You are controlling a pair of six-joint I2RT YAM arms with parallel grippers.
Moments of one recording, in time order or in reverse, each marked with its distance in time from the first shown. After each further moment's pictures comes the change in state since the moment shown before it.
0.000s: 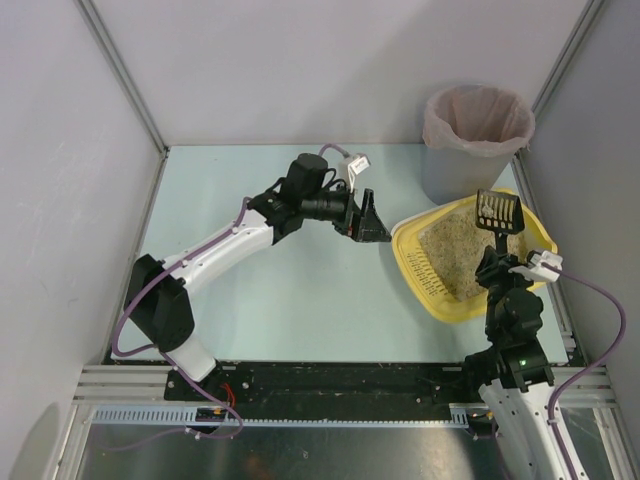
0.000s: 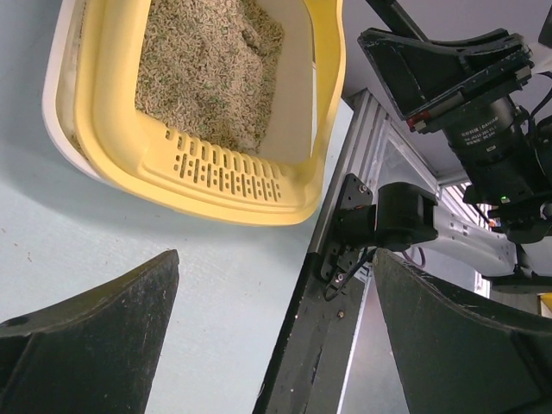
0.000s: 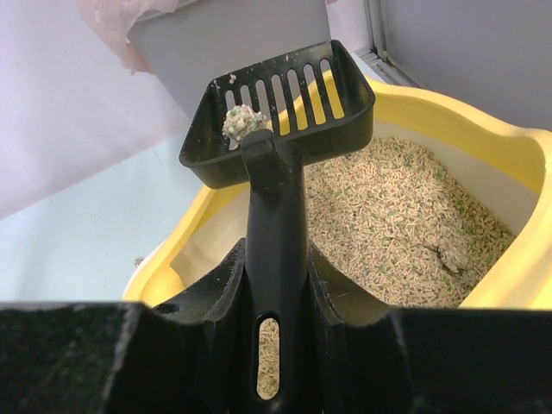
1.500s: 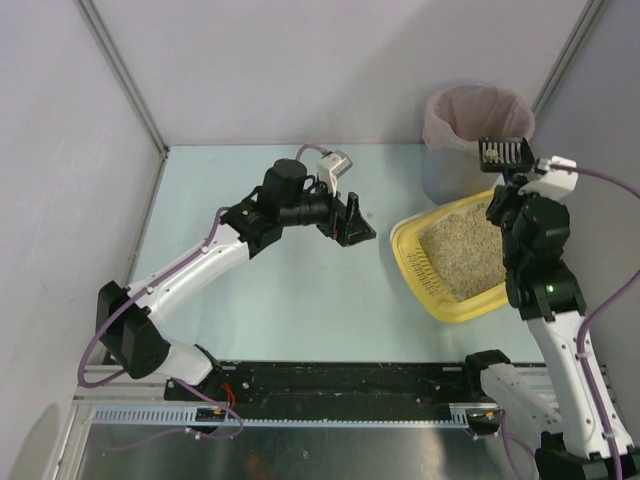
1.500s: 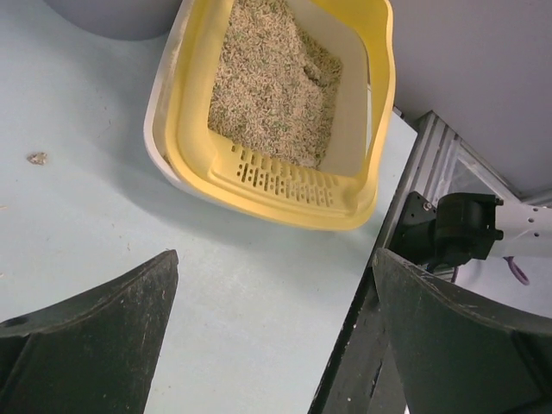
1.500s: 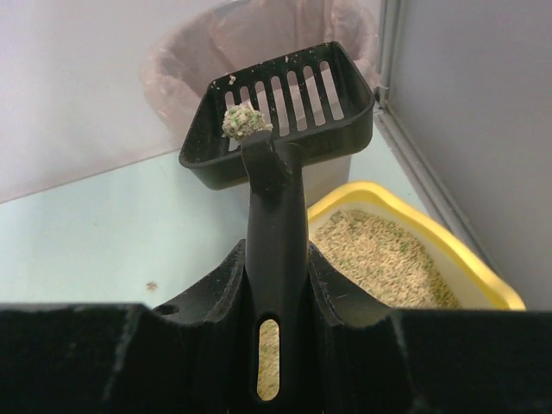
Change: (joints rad) left arm -0.006 -0.192 -0.090 -0.023 -0.197 0.140; right arm -0.023 0.573 0.688 -0.224 -0.067 -0.109
